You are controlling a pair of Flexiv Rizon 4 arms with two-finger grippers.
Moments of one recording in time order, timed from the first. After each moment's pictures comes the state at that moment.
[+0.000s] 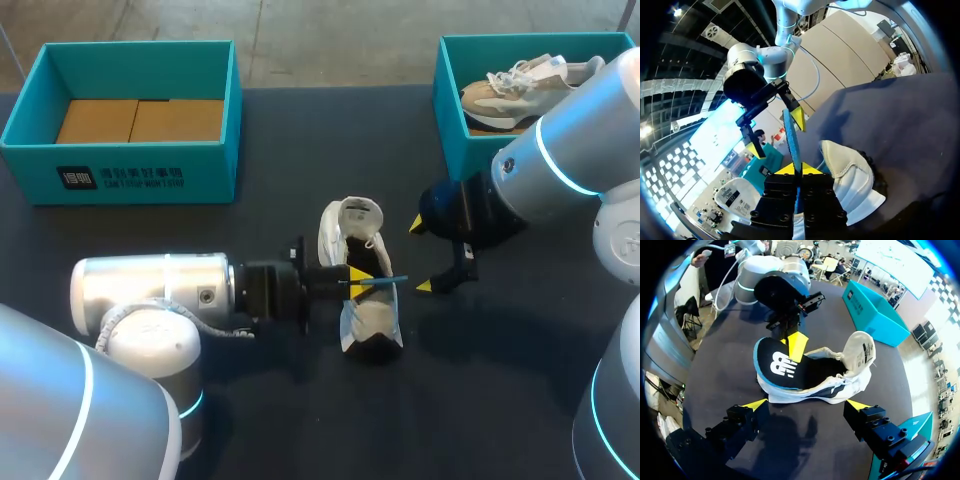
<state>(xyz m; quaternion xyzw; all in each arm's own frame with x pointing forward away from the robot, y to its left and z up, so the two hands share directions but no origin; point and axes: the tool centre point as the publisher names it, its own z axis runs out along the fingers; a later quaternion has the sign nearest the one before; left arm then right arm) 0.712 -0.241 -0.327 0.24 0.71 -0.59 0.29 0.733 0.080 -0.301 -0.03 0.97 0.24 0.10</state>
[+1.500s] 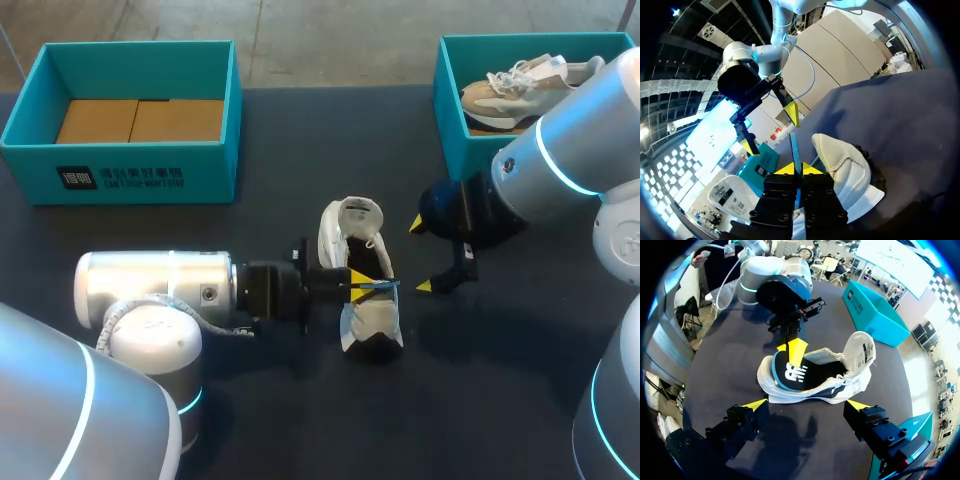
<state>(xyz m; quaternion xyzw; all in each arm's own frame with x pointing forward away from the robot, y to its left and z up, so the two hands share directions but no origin) 0.714 -0.243 -0.339 0.26 0.72 -0.58 0.28 0.733 0.080 -0.301 -0.03 0.97 0.24 0.10</state>
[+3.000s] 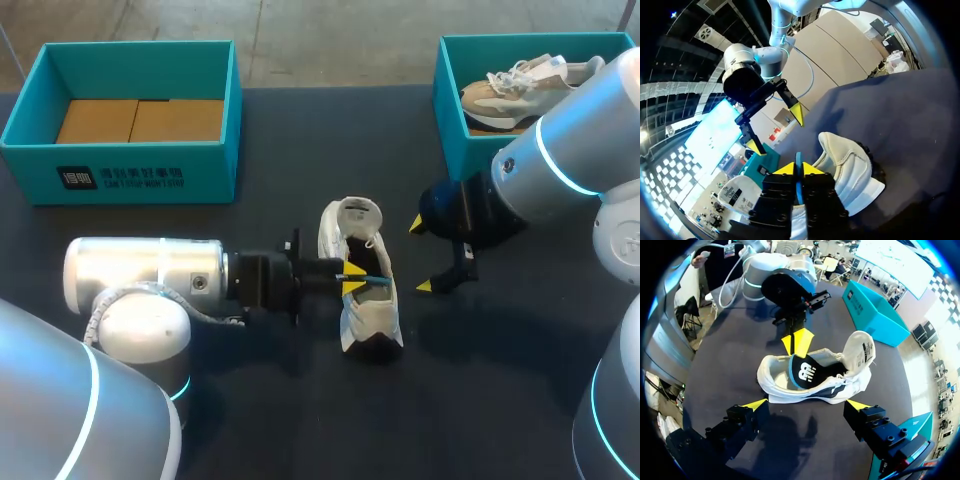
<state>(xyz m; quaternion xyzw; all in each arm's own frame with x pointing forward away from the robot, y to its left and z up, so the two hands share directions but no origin) 0.719 -0.232 -0.328 0.27 0.72 -0.58 0.28 0.733 0.080 -0.301 -0.03 0.97 0.24 0.10</state>
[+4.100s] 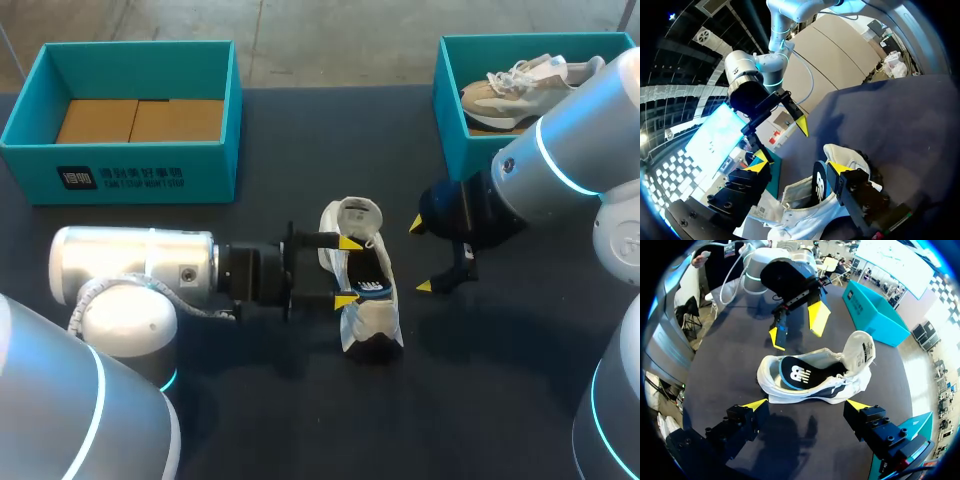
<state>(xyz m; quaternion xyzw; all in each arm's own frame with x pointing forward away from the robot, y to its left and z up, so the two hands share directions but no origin) 0.714 -0.222 -0.300 0.29 0.71 -0.58 0.28 0.733 0.080 -0.301 -0.03 0.97 0.24 0.10</state>
